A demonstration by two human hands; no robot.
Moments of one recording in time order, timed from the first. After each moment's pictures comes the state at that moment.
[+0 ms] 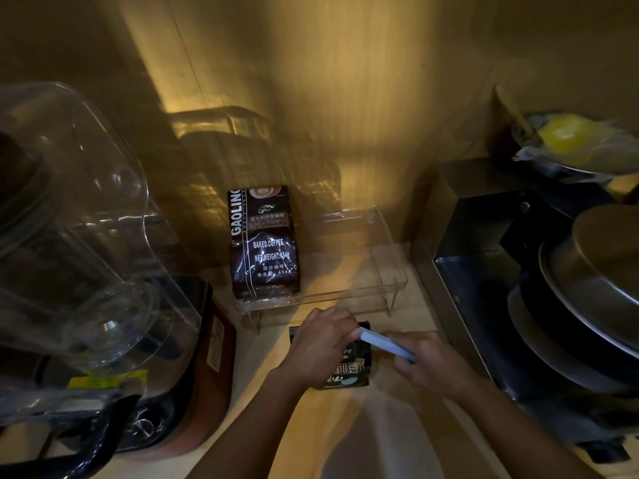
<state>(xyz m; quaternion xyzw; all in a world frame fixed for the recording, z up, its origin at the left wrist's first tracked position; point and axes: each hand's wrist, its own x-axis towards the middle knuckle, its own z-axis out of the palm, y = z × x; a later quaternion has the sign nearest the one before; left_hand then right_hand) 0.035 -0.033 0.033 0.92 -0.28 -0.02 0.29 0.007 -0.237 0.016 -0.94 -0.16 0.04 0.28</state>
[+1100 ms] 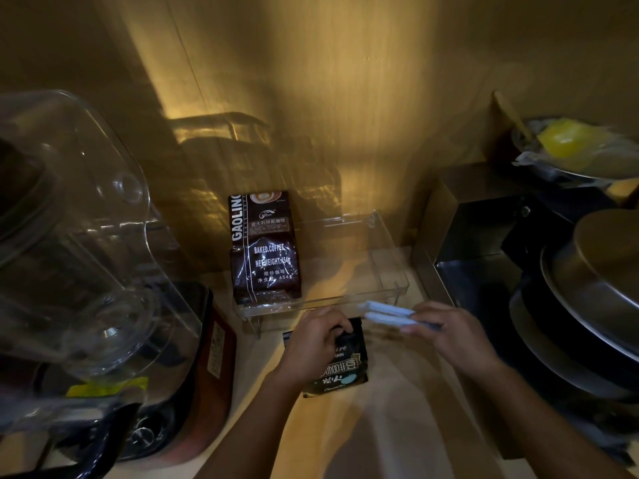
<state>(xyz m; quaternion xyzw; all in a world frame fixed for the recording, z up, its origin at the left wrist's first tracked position) 0.041 -0.026 0.035 0.91 -0.18 -0.01 0.38 0.029 -0.258 0.039 -0.92 -0.03 -0.01 0.38</state>
